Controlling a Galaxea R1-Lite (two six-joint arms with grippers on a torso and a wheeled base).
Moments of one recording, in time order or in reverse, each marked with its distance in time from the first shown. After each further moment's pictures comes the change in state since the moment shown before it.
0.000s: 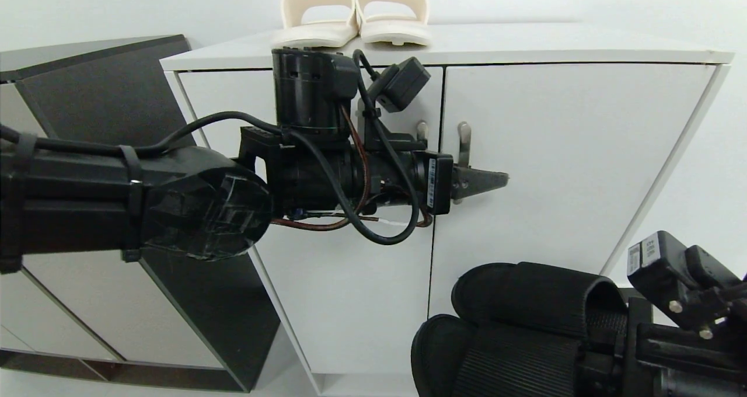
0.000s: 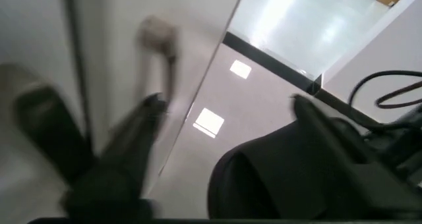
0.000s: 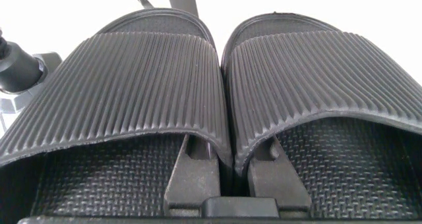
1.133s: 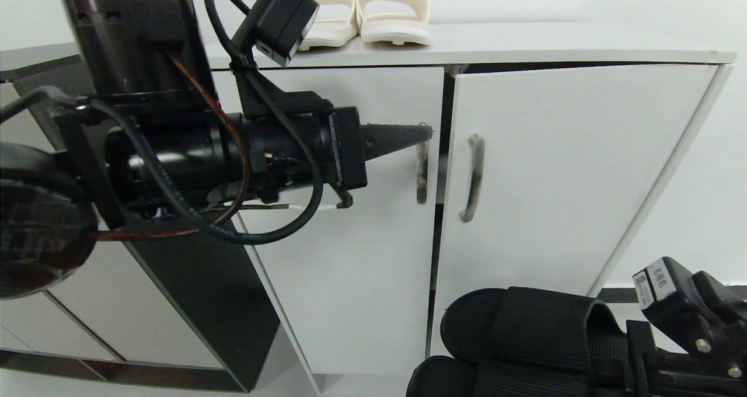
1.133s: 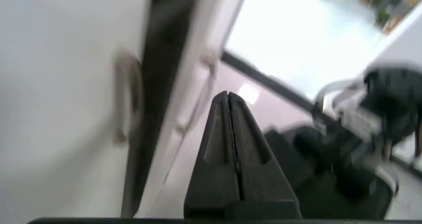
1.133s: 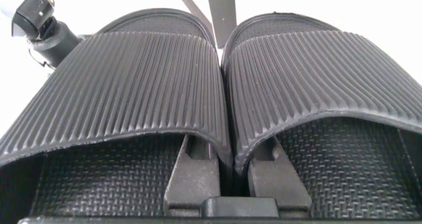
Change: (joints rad) left arm 0.050 -0.268 0.194 -0.075 -0.002 -0.083; right arm 0.004 -0.022 0.039 0.000 0.137 0.000
